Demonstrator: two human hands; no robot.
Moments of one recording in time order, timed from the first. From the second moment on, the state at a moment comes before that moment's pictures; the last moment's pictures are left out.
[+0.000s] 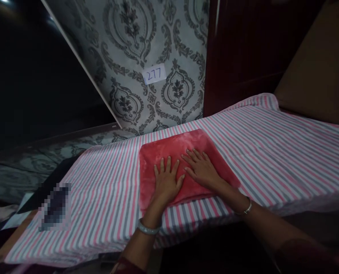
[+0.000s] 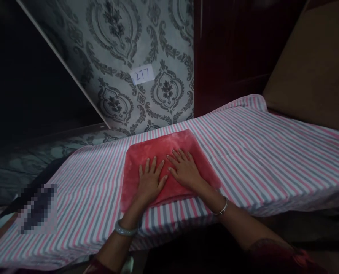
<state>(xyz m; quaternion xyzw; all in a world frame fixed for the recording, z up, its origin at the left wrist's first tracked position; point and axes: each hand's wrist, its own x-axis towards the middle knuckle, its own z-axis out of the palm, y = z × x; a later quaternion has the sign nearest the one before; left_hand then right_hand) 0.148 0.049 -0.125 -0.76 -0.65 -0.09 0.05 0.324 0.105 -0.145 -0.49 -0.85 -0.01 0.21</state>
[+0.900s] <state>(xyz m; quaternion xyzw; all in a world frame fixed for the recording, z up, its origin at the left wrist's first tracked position) 0.071 0.011 -0.155 -0.74 -0.63 -0.23 0.07 0.417 0.084 -0.179 -0.48 -0.82 0.00 0.31</state>
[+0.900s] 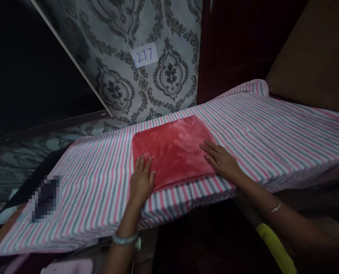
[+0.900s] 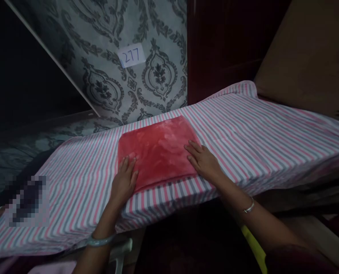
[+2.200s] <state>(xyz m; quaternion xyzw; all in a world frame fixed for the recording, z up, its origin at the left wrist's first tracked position) 0.036 -0.031 -0.147 -0.81 -0.49 -0.25 0.21 0.453 0.063 -0.181 -0.42 -0.85 -0.02 0.33</state>
